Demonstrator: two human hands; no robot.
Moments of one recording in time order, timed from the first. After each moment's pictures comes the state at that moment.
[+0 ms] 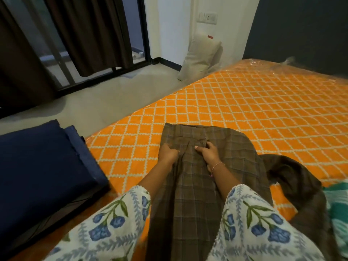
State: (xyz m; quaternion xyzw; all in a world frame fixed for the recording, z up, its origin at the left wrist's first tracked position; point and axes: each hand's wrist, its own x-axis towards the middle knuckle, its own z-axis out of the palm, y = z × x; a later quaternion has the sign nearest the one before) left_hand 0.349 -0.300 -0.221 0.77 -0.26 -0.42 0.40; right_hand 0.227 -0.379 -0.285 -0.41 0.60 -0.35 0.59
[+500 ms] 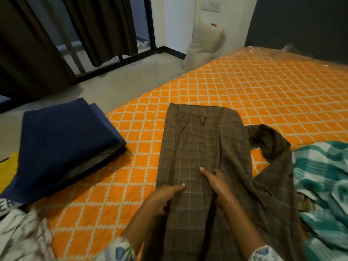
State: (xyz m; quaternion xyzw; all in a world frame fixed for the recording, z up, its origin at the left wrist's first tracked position) left_hand 0.292 -0.063 -0.209 0.72 -0.16 -0.65 0.20; right_hand 0.144 -0.142 -0.228 -0.40 0.65 -0.22 0.60
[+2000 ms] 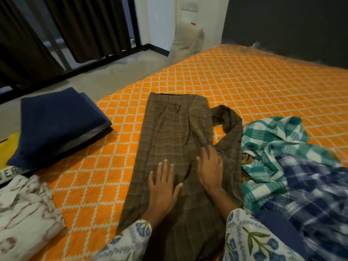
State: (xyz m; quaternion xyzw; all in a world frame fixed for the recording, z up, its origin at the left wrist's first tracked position) left_hand 0.185 0.042 -0.242 0.75 -0.65 -0.07 0.09; right_hand 0.047 -0.058 -0.226 -0.74 0.63 -0.22 0.04
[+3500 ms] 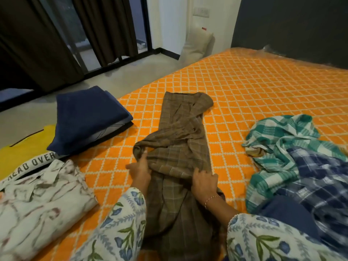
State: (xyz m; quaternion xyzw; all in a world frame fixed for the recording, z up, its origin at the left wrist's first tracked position) left_hand 0.302 0.034 -0.217 0.67 0.12 -0.38 0.62; right_hand 0.098 0.050 -0.174 -0.81 0.57 0.12 0.07
